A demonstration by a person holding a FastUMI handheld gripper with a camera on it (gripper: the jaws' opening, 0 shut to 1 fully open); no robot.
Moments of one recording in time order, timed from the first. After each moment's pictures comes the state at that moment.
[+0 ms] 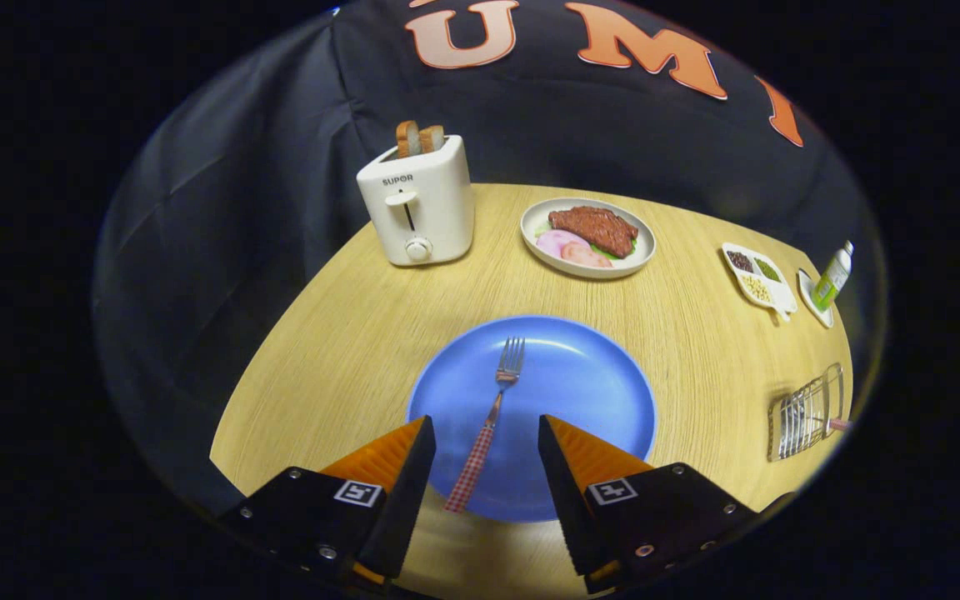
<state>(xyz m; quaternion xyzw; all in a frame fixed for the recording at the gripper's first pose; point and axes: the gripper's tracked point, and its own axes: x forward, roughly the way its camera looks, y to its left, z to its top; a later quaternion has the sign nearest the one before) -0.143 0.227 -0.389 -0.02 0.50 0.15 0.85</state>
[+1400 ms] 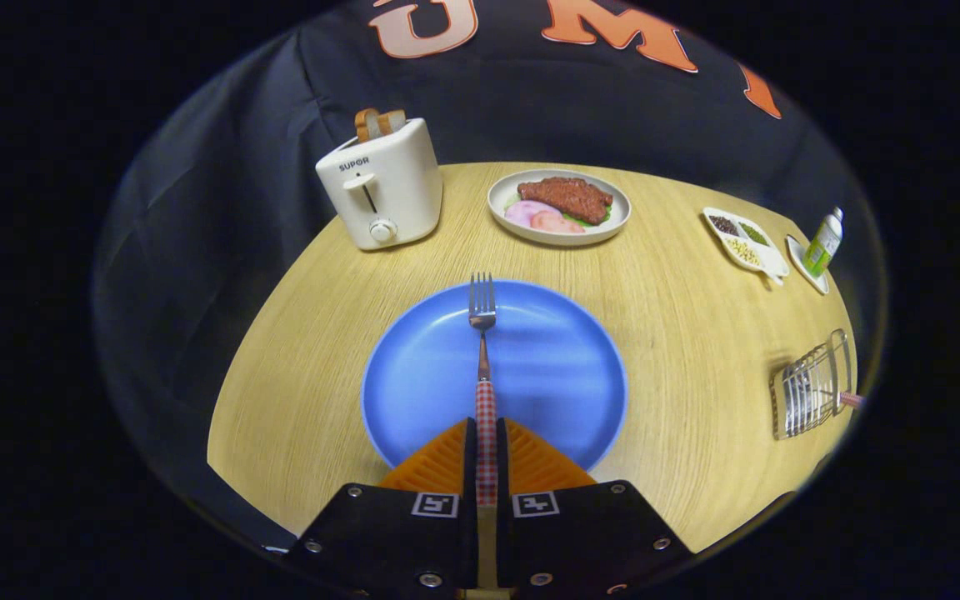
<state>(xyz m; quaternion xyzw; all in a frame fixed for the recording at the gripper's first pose) -0.137 0.193 -0.384 0.00 0.51 0.13 0.85</state>
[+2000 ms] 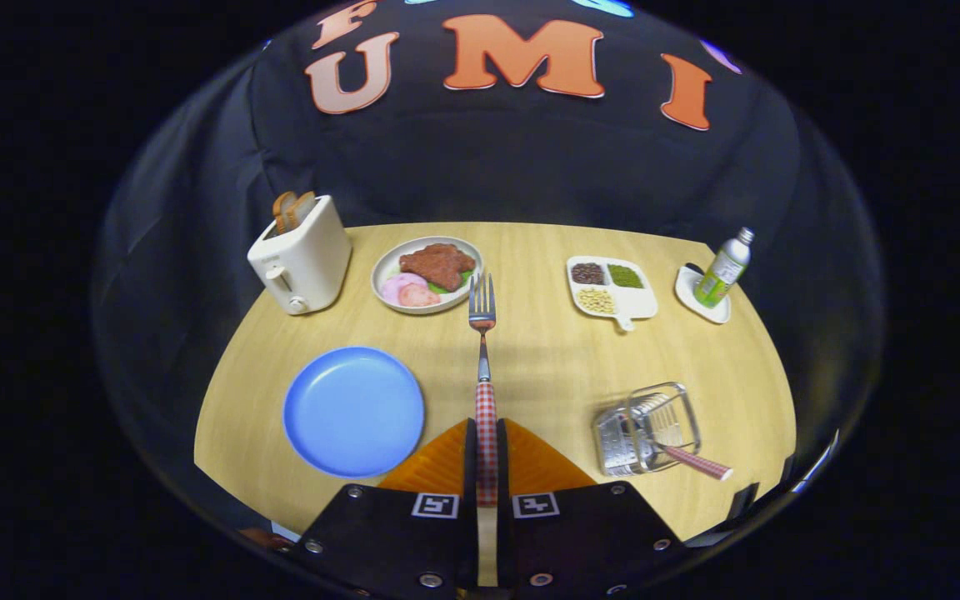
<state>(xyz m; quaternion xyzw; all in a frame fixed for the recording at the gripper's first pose) -0.108 0.000 -0.291 -0.02 0.49 0.03 0.87</state>
